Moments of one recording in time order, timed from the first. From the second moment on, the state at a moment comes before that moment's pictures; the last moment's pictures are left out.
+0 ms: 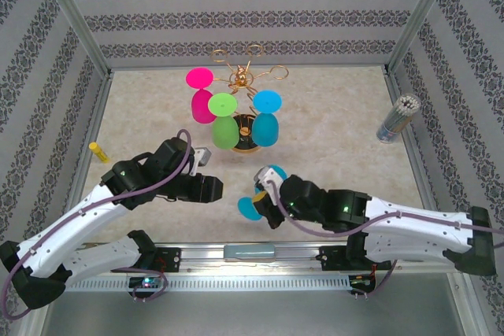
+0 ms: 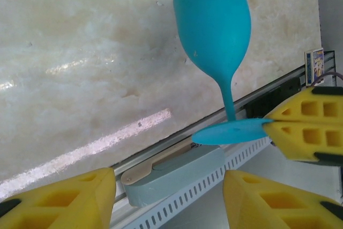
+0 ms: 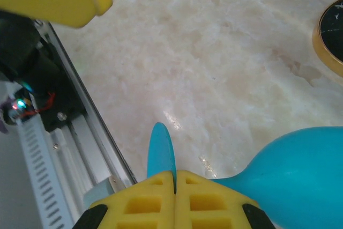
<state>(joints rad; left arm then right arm) -0.77 0.94 1.03 -1.03 0.27 -0.72 1.29 0.95 0.74 -0.43 0.13 0.34</state>
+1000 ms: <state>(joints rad) -0.77 0.89 0.81 -0.88 0.41 -1.06 1.63 1.20 0.74 -0.26 0.78 0.16</state>
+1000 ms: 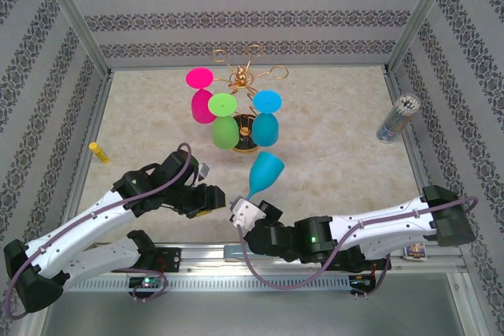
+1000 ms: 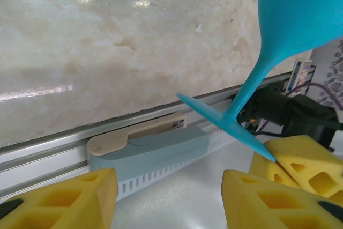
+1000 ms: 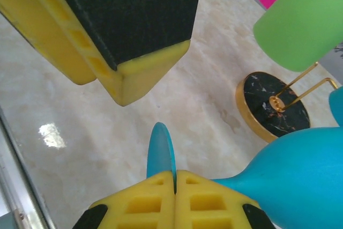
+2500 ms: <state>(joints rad) -0.77 0.91 0.63 -0.43 0.44 -1.38 1.66 1.34 0.80 -0.23 0.93 0.14</state>
